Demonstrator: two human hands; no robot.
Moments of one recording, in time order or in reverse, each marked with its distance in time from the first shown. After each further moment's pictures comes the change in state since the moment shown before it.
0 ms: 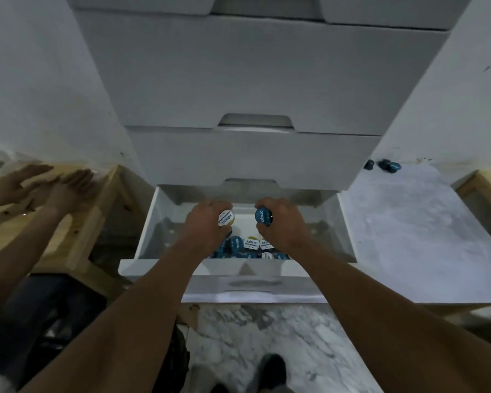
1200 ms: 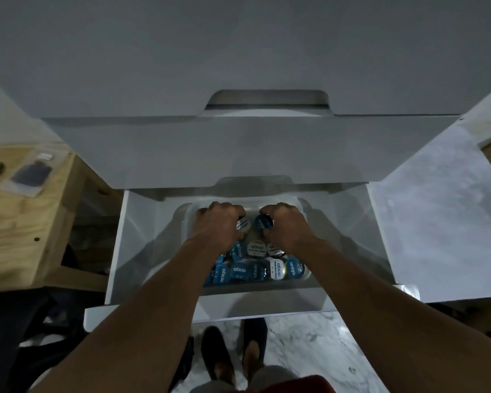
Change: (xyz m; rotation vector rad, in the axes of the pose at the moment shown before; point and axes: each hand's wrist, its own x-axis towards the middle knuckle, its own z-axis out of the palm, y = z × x) left_hand 0.089 -0.030 0.069 0.293 -0.343 0.098; right_hand 0.068 0.045 0.056 -0.090 -0.237 0.144
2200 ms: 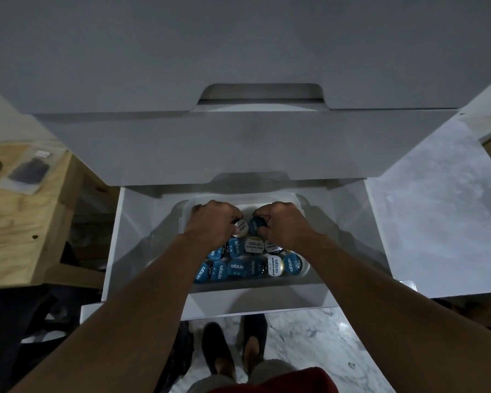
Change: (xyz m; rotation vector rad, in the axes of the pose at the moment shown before) left_hand -0.001 -0.005 -0.003 -0.099 -0.056 -0.020; right_hand -0.003 0.003 -0.005 0.040 -0.058 -0.079
